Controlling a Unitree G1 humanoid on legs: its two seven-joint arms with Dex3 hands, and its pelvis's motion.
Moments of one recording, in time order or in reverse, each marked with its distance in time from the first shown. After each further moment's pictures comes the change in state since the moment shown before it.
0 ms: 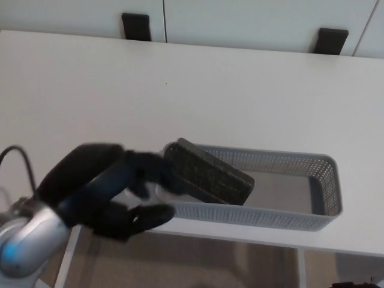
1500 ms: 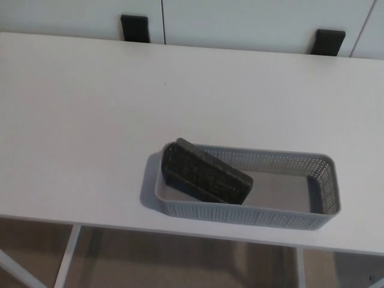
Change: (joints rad) left_arm 0.215 0.126 0.104 1.097 -0.266 -0.047 -0.121; right_arm 0.066 0.000 -0.050 0.001 0.006 -0.012 -0.023
